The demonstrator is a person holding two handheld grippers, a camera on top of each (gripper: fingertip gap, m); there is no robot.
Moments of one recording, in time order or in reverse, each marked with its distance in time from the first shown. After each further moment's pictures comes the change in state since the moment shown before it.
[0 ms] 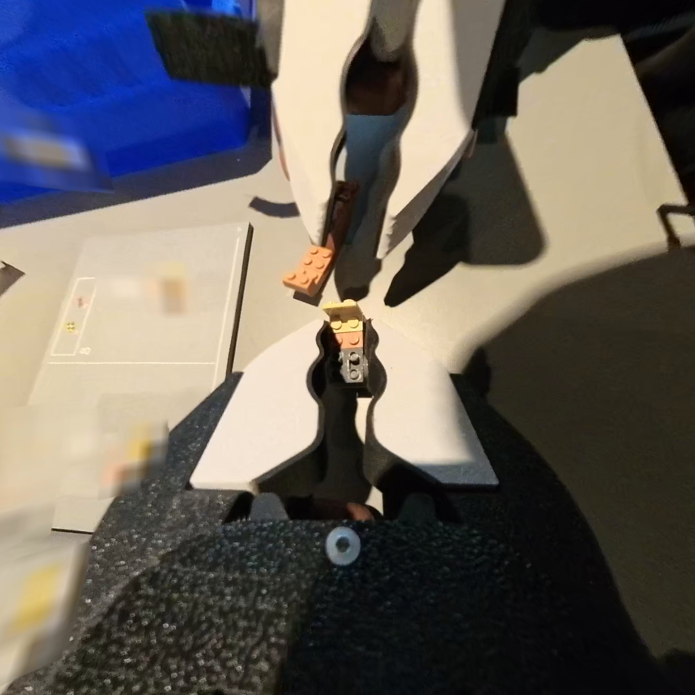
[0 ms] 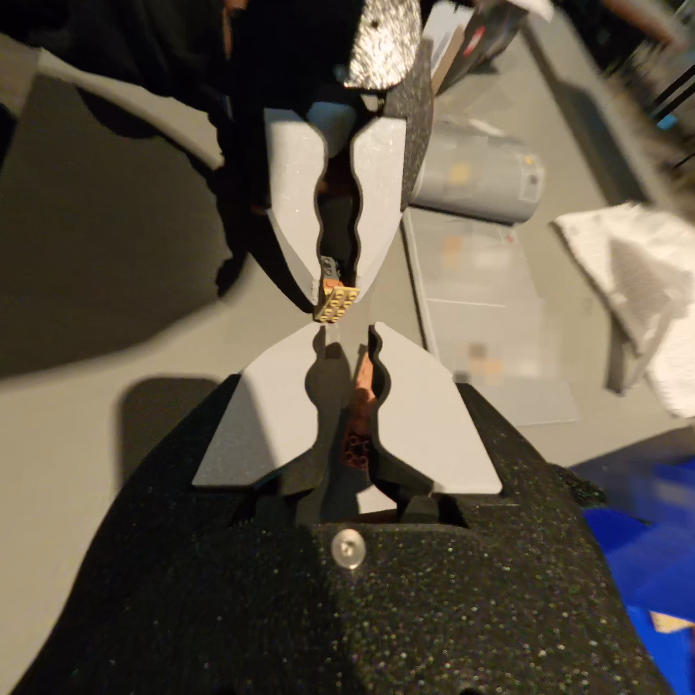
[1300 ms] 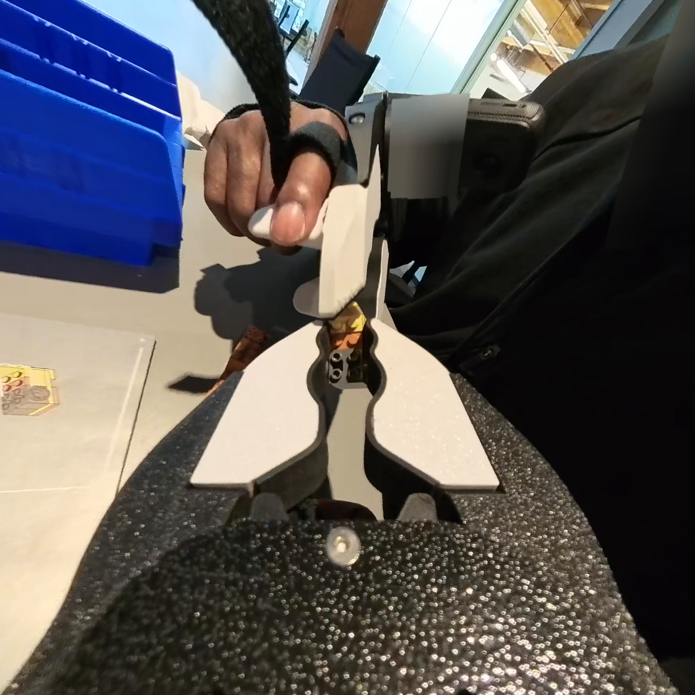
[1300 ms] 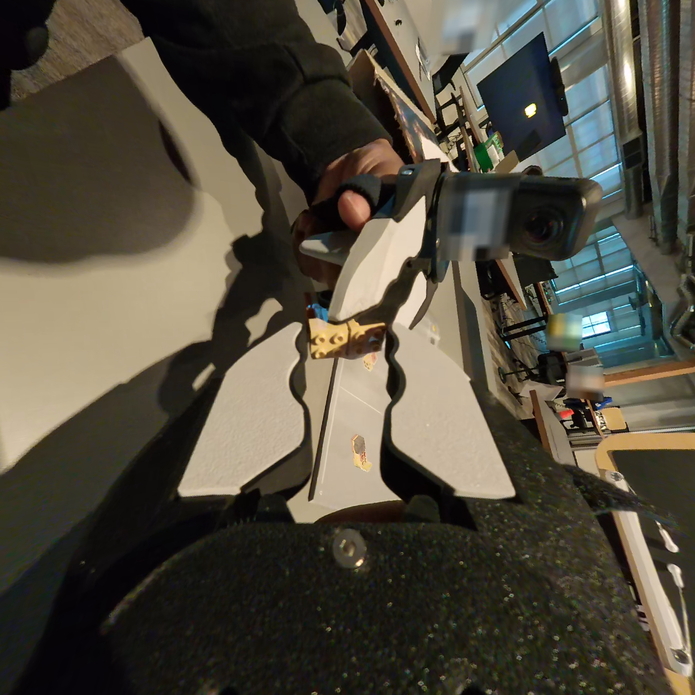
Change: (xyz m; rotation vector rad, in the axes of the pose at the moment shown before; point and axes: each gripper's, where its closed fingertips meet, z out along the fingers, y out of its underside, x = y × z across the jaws) left arm 0.005 -0.082 -0.034 0.413 0.530 -0.476; right arm 0.008 -0.055 -0.020 0.251 0.059 -0.563
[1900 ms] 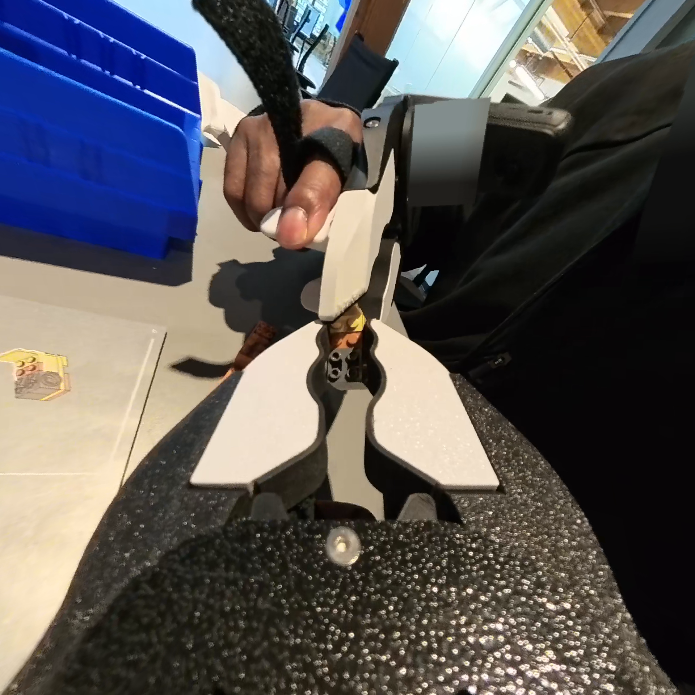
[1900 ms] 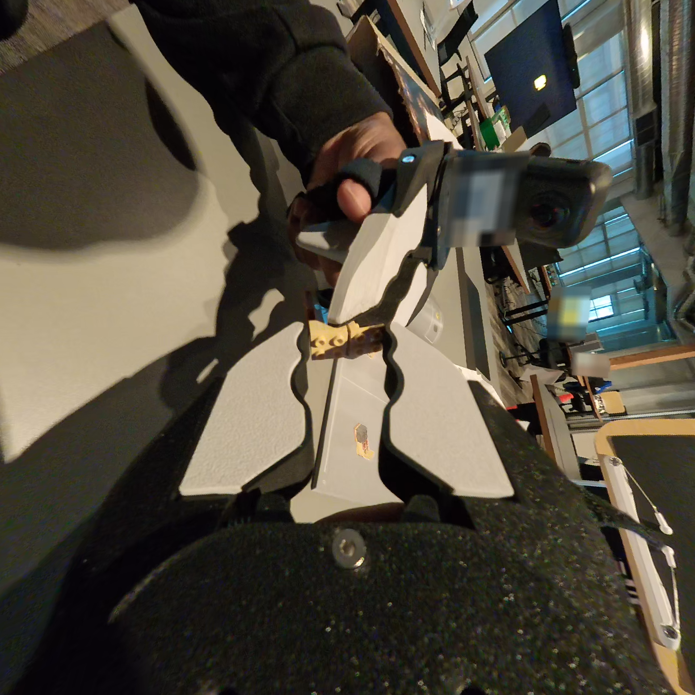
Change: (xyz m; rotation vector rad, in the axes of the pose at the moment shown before) left arm -0.006 0.002 0.001 0.007 -0.042 -0.018; right arm -0.001 0.006 0.001 -0.053 0.000 0.002
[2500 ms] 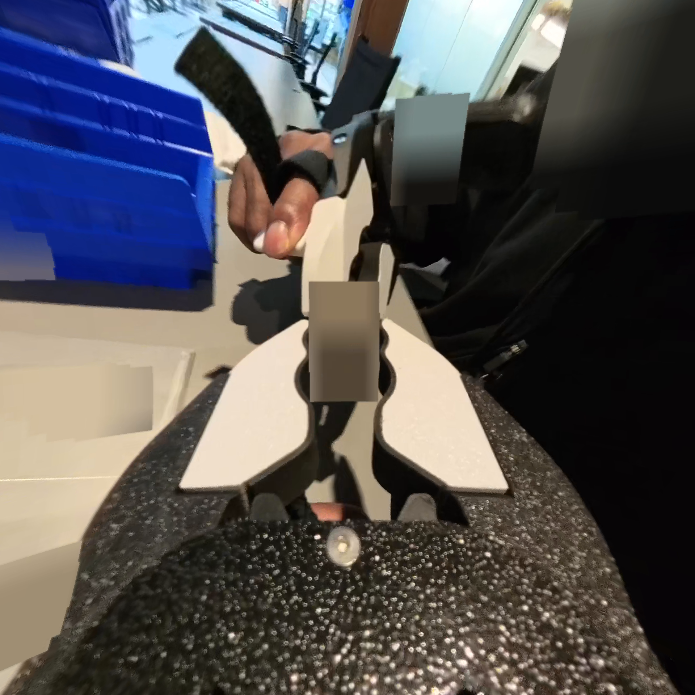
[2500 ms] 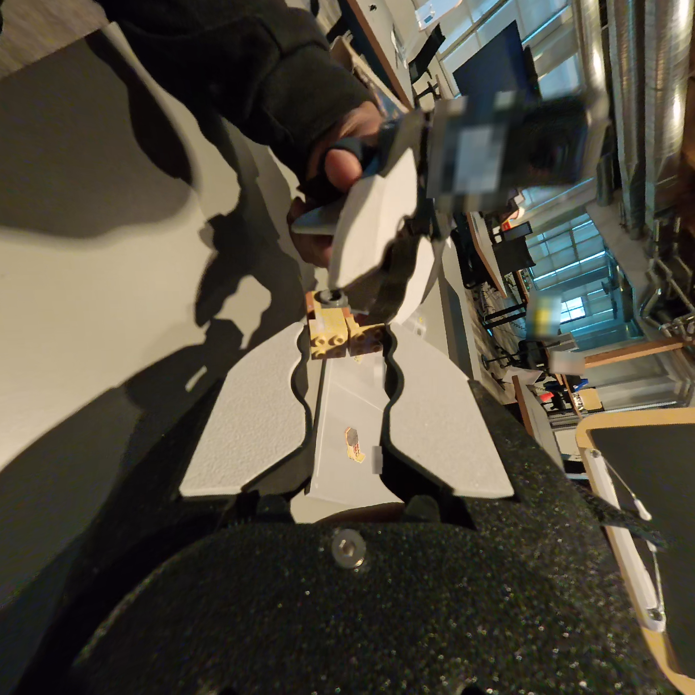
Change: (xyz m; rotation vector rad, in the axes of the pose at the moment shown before) left arm 0.008 -0.008 -0.009 0.001 -0.072 0.170; right arm 0.006 -0.003 -0.004 0.032 0.064 0.007
